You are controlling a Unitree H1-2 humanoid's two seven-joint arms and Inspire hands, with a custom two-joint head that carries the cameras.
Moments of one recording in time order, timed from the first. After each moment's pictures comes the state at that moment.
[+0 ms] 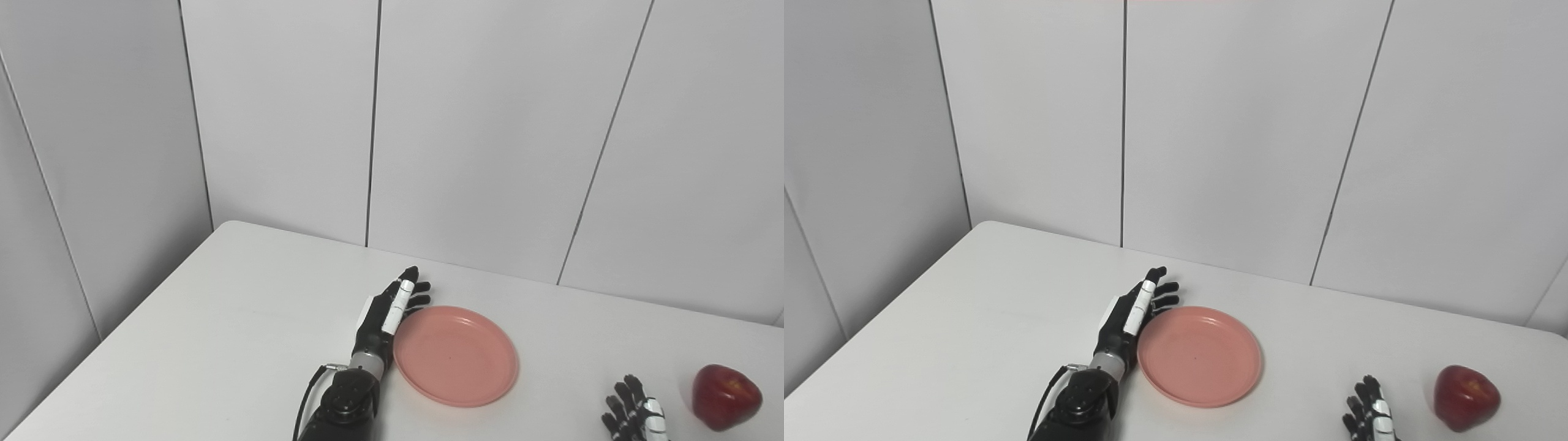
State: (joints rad) left arm -0.51 -0.09 0.05 0.63 -0.05 -0.09 0.07; right arm 0.00 -0.07 -0.04 -0.10 0.26 0.17 0.09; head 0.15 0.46
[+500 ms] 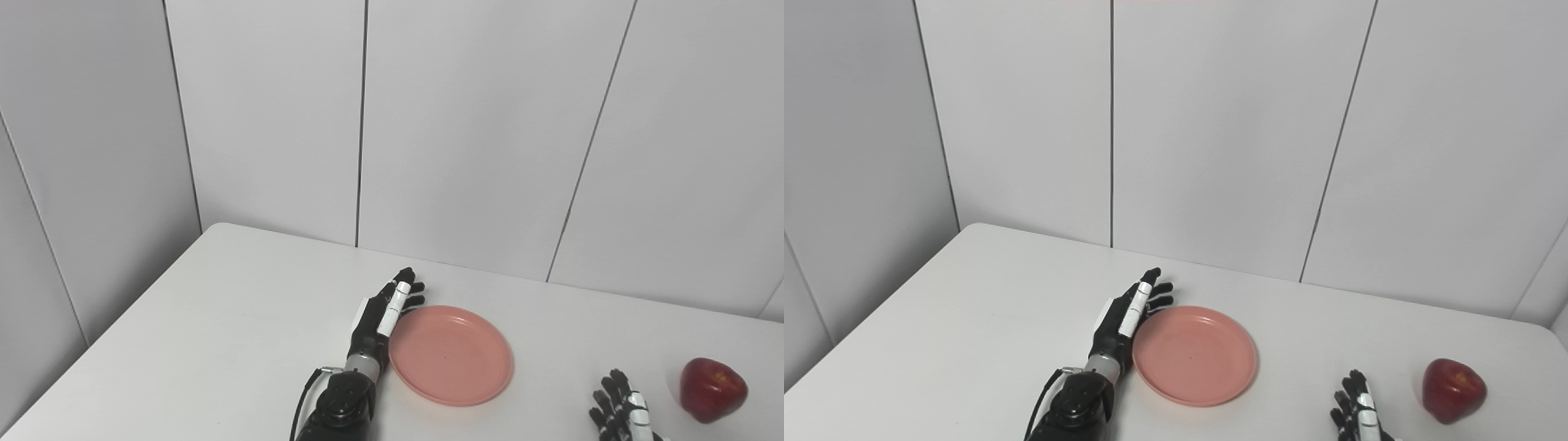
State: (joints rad) left arm -0.51 -0.11 0.04 0.62 -0.05 -0.08 0.06; right arm 0.00 -0.06 -0.04 -0.10 0.25 0.17 0.08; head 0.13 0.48
